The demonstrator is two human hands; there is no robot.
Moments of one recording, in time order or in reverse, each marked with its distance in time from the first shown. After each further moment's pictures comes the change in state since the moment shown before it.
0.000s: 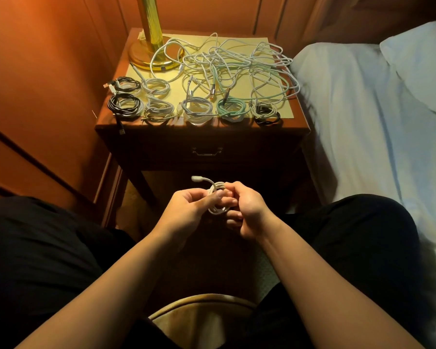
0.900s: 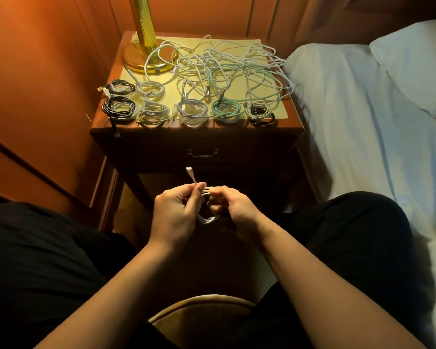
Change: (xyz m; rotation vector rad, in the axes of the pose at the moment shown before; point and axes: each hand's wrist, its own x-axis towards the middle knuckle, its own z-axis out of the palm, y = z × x) left_hand 0.007 -0.017 -0.008 0.429 0.387 0.428; right_hand -0.014 -0.002 0.013 -0.229 -0.085 -0.124
